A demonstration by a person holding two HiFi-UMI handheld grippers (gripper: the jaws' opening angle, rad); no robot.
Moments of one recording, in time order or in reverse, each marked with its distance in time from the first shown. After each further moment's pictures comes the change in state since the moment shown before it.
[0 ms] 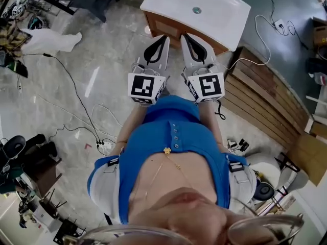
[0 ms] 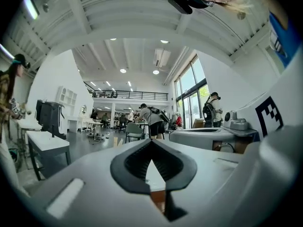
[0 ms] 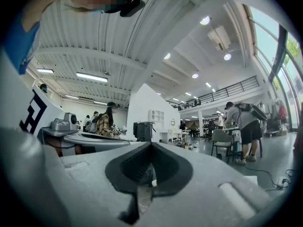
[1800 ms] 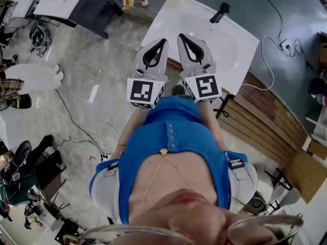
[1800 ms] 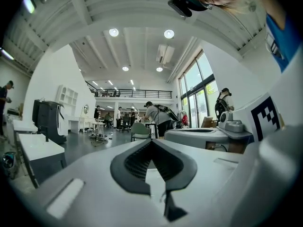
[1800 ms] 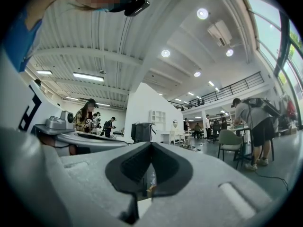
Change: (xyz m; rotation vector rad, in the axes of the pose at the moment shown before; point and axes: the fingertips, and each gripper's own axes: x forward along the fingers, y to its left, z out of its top) left arm 0.213 0.127 0.014 0.011 0.014 0.035; right arm 0.218 -0.138 -0.006 0.003 -0.025 0.048
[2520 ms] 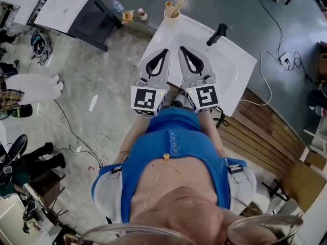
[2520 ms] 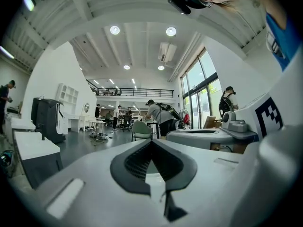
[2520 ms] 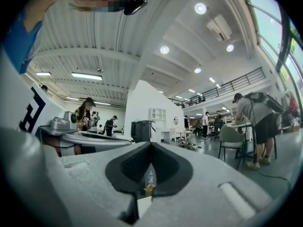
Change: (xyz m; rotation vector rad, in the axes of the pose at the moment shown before) left arm 0.084 0.028 -0.010 -0.013 0.011 0.009; right arm 0.054 -0.060 -0.020 0.017 0.035 0.015
